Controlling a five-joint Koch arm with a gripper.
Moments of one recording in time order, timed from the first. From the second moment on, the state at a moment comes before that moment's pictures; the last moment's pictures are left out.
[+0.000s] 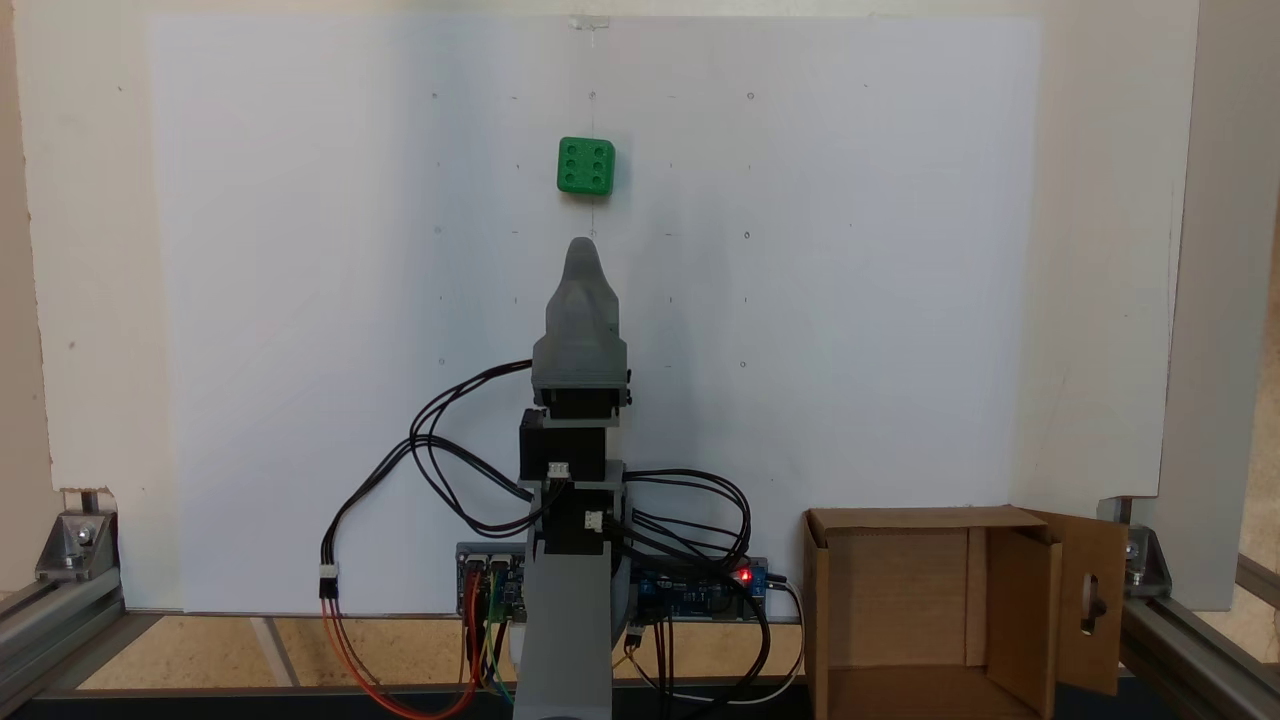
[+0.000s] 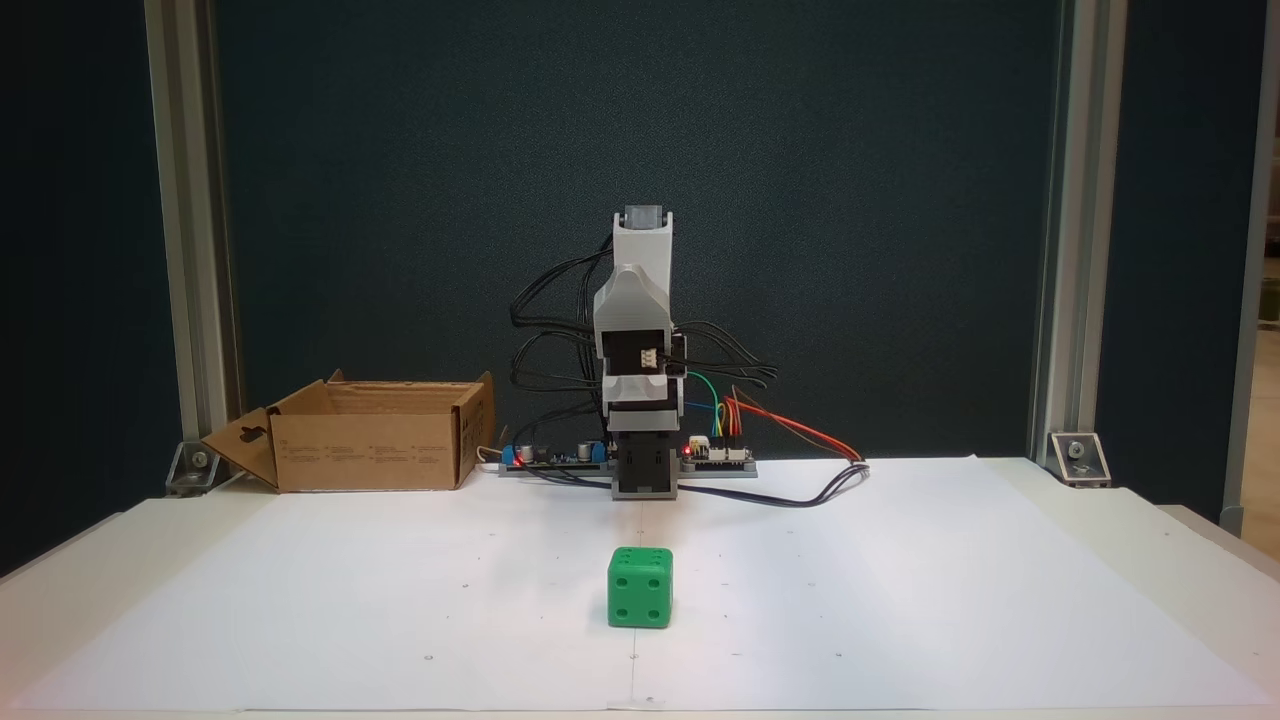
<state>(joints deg) 0.2 129.4 176.4 -86.7 1.1</state>
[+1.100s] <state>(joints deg) 0.4 129.4 175.6 -79.8 -3.8</state>
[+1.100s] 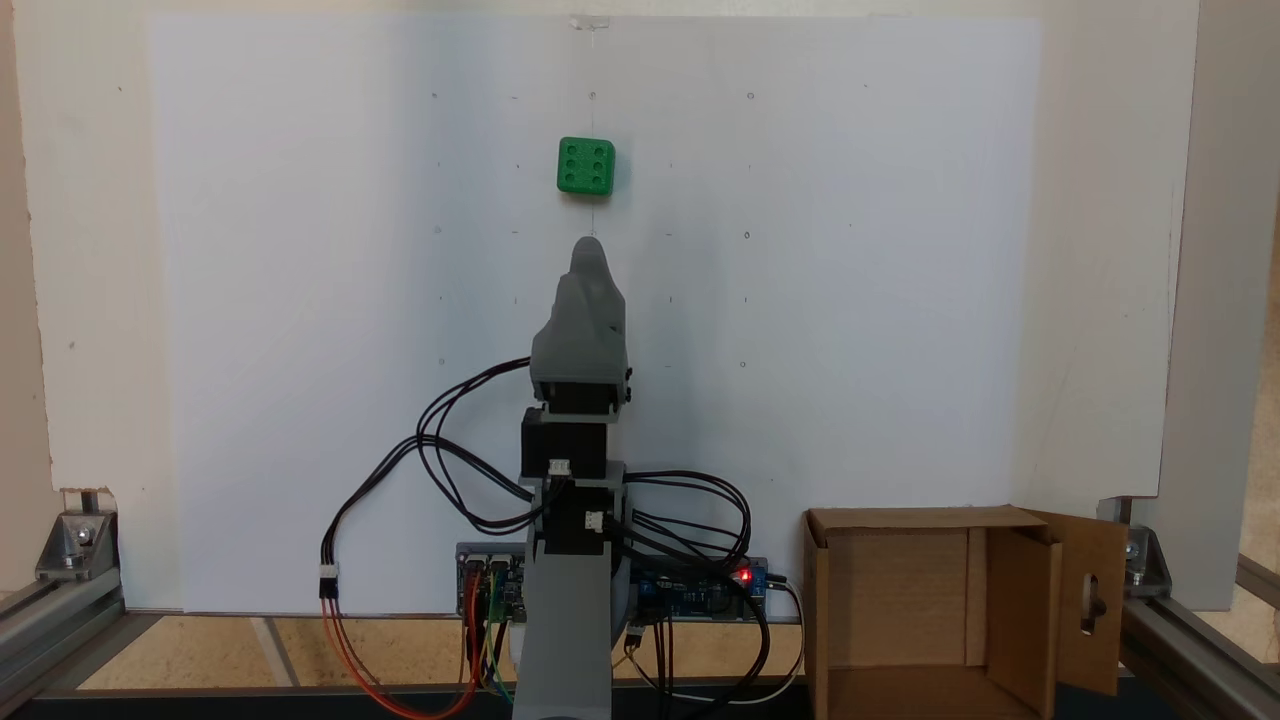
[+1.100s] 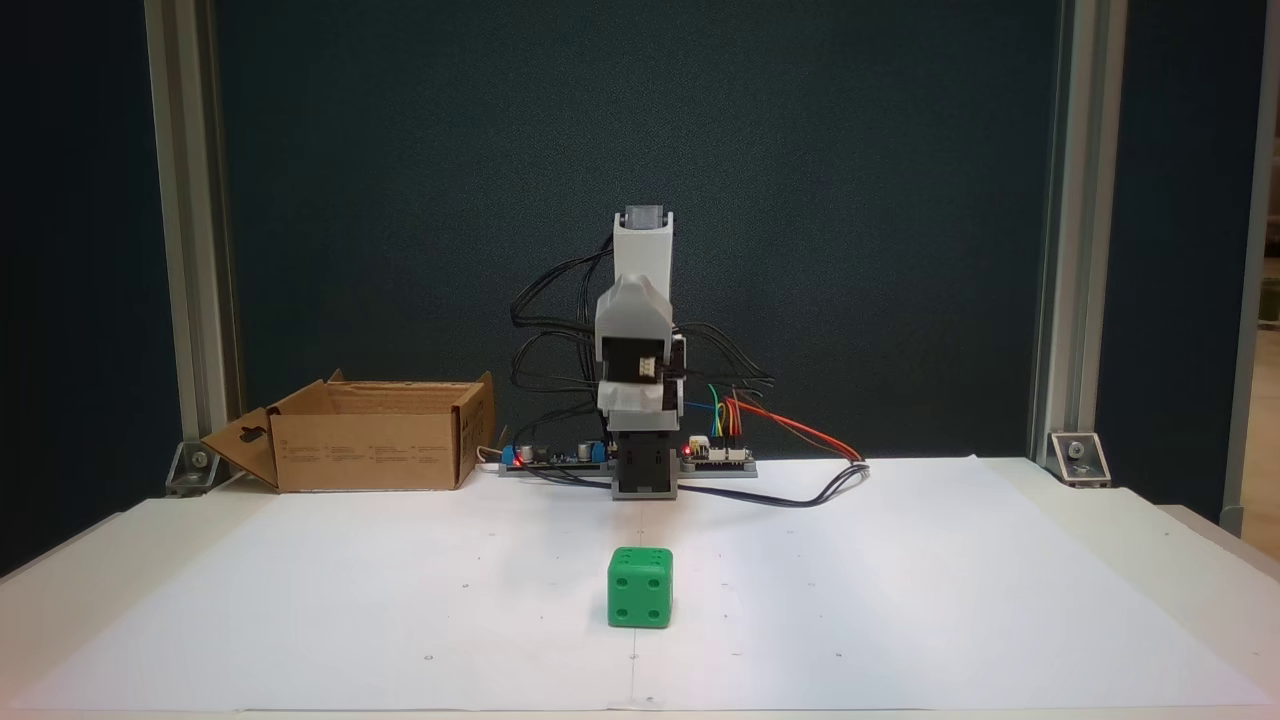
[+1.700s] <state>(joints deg) -0.8 129.4 134.1 -9.7 2.3</state>
